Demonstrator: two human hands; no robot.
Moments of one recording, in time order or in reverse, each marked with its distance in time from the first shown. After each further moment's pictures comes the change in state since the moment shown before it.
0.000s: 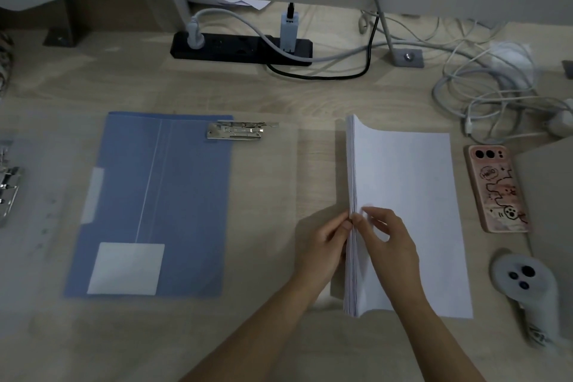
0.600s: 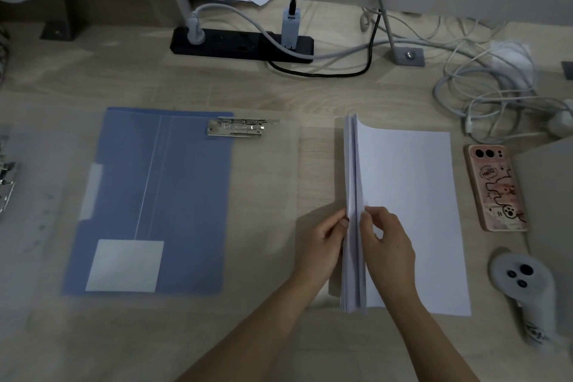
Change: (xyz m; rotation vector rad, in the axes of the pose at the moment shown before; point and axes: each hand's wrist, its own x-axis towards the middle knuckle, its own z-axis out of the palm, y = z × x) left_hand 0.007 -0.009 -0.002 0.042 0.047 0.014; right_hand -0.001 0.001 0.010 -0.174 0.068 -0.064
